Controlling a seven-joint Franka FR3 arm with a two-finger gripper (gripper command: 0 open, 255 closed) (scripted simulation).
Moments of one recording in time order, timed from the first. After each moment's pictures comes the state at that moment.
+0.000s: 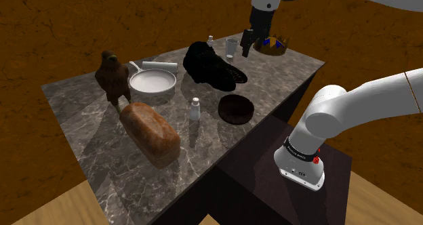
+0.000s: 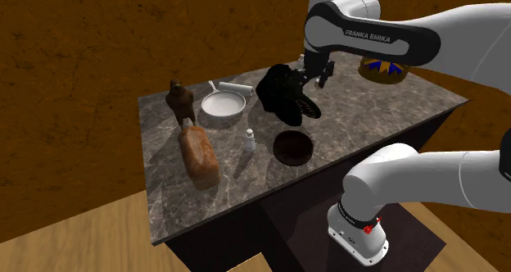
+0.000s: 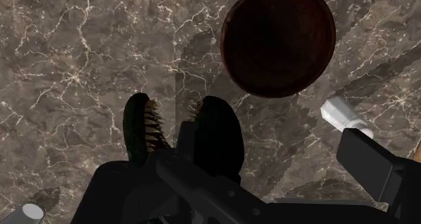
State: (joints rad) arm 0.00 -0.74 0.01 -2.38 -0.07 1.67 0.12
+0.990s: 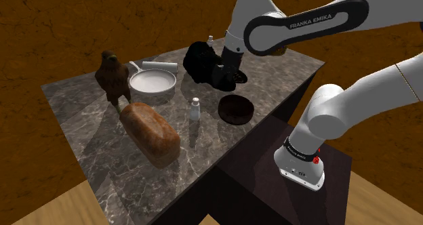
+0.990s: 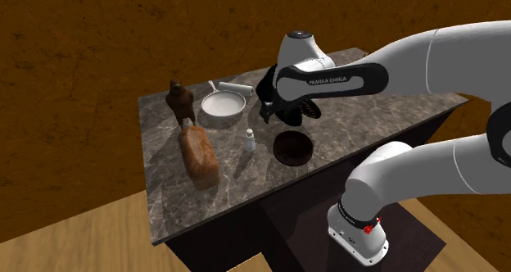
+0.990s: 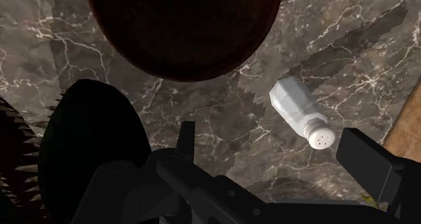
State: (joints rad) arm 0.11 -0.61 0.11 -2.65 0.07 2.20 0.24
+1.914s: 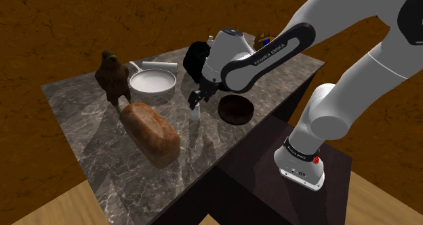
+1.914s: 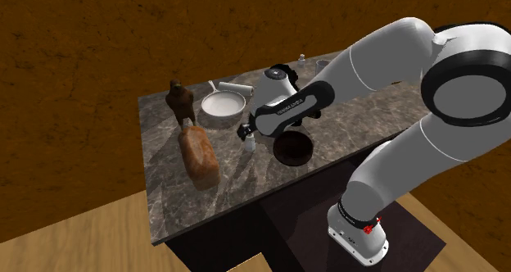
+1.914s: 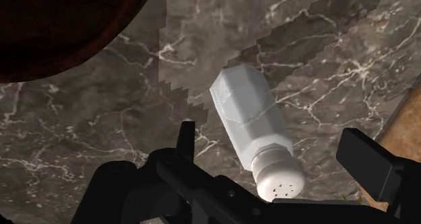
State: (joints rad) arm 0.17 -0.27 0.21 -2.69 0.15 2.70 0.31
